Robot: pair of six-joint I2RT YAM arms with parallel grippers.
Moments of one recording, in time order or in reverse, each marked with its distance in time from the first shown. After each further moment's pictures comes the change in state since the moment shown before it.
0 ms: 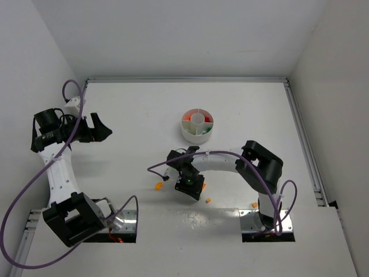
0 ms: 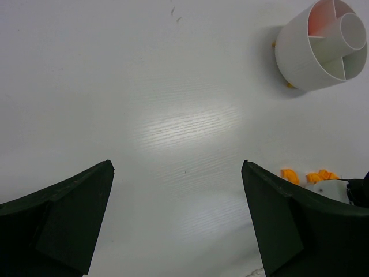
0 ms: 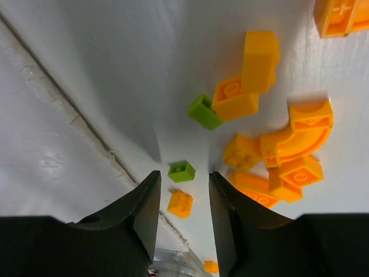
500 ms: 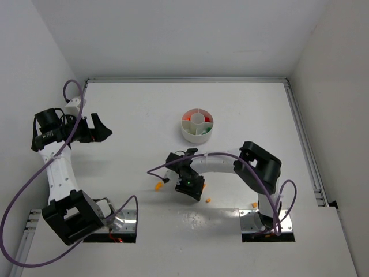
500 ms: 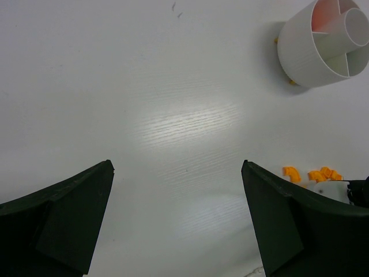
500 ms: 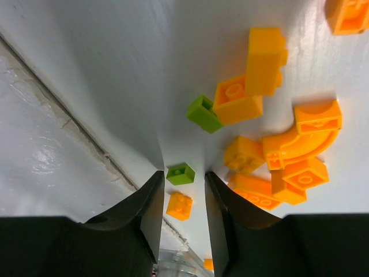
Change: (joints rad) left arm 0.000 0.018 0.000 -0.005 -0.003 0.015; right arm 0.016 0.024 -0.006 0.013 0.032 0.010
